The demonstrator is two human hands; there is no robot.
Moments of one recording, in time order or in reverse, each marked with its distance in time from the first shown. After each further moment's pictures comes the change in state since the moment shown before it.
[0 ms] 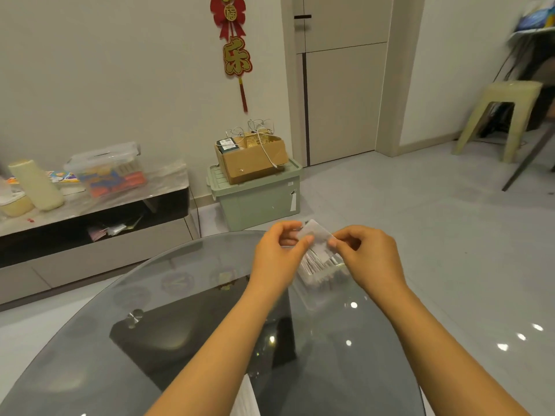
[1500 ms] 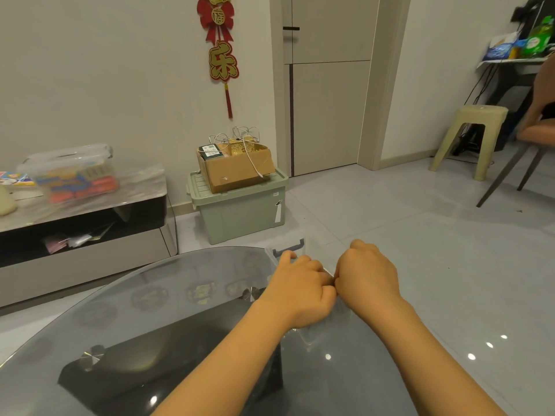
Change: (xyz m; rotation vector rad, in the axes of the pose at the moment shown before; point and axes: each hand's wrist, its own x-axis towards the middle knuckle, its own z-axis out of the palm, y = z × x) left_hand 0.036 -0.032 0.028 0.906 -0.546 0.450; right_hand 0.029 -0.007 0.019 -0.807 -0.199 0.016
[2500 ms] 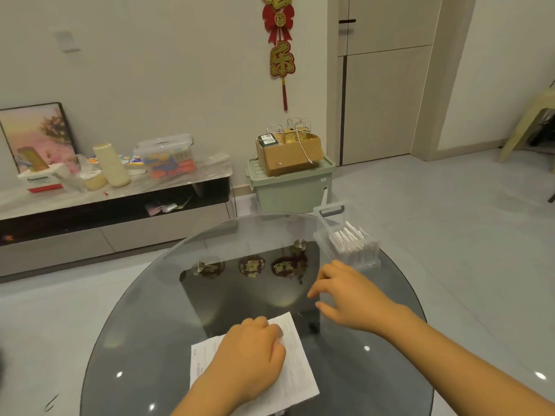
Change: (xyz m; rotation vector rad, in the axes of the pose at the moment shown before) left_hand -0.248 0.053 -0.015 -0.013 -0.186 -0.512; right_hand -0.121 -0.025 0.019 0.215 -0.138 -0.770
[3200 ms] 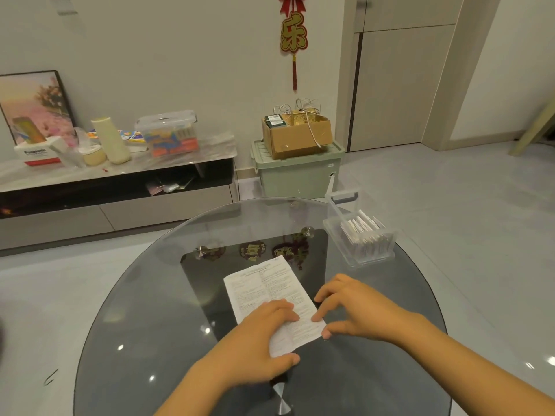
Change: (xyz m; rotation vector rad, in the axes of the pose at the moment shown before) left_hand 0.017 -0.033 0.028 -0.321 -0.042 0.193; right_hand 0.001 0.010 0.029 0.087 -0.215 -0.052
